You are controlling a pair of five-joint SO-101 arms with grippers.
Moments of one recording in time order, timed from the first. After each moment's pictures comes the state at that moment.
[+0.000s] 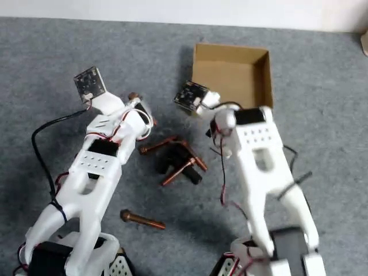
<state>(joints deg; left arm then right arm) 5.3 -24.6 51.0 13.8 41.9 -15.1 -17.6 26.2 64.0 47.8</state>
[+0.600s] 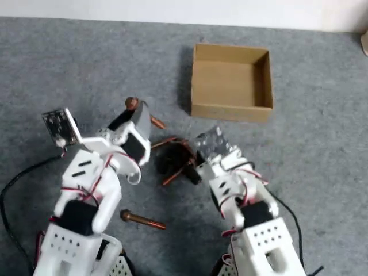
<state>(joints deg) 13.7 -76.4 64.7 29.0 41.1 -22.9 -72.4 80.7 28.4 23.5</state>
